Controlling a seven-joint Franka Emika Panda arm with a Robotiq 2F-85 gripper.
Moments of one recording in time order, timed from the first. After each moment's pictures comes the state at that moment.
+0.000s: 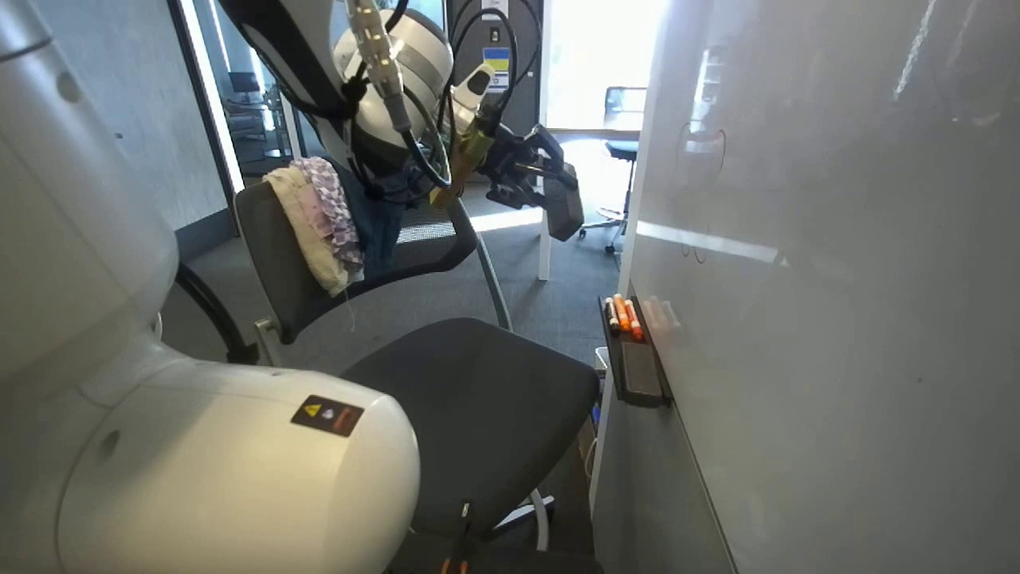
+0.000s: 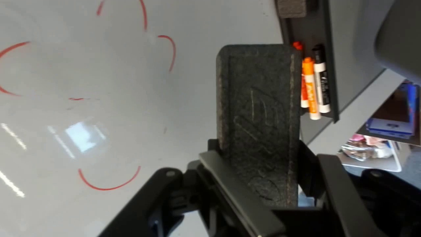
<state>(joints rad) 0.04 -0.24 -0.02 -2.37 -1.21 2.08 0.87</state>
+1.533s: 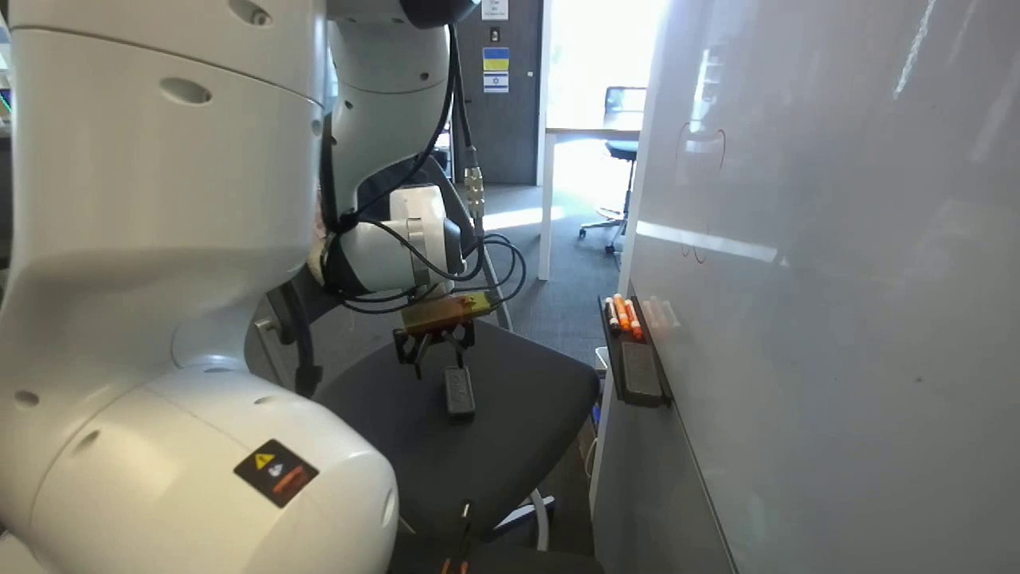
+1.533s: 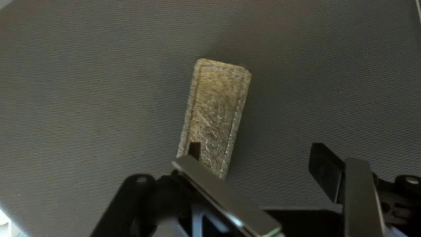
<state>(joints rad) -0.31 0.33 0.34 -2.41 -0.40 2.67 -0.19</state>
